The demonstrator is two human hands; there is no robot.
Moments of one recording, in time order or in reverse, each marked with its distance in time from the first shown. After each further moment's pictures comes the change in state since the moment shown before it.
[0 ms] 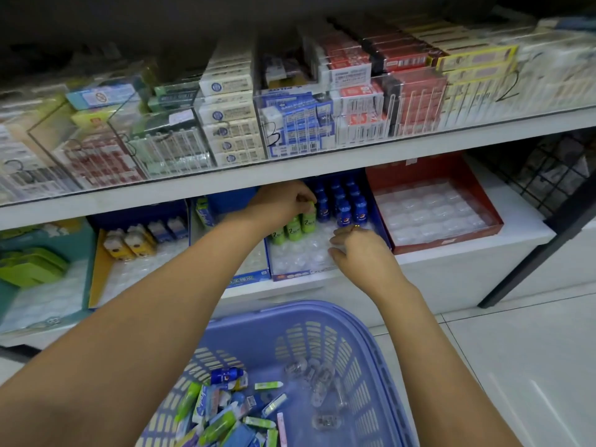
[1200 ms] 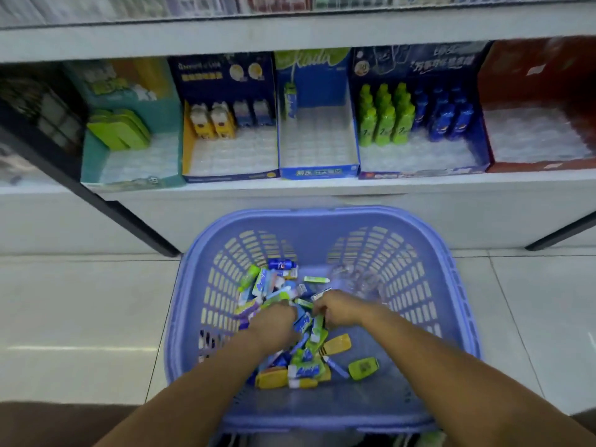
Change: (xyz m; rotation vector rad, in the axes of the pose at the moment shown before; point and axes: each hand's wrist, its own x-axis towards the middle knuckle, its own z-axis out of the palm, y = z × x) left_hand -0.281 -0.166 0.193 0.226 -0.606 -0.262; right_hand -0.130 -0.065 0.220 -0.026 -1.049 -0.187
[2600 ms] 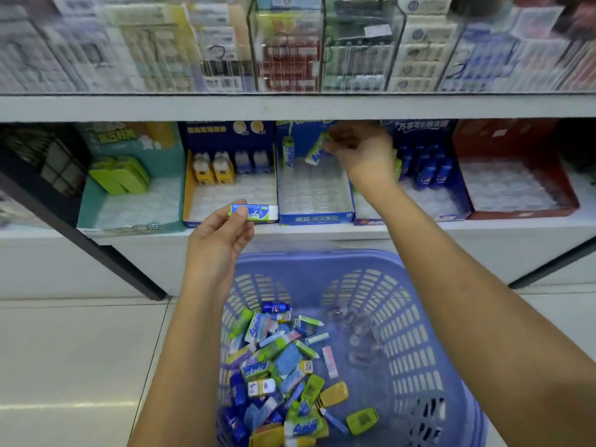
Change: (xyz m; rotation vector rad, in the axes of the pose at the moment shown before) left_hand -0.068 -0.011 -0.195 -1.902 0.875 0.226; right_hand -0.070 -0.061 -0.275 0.680 1.340 -0.323
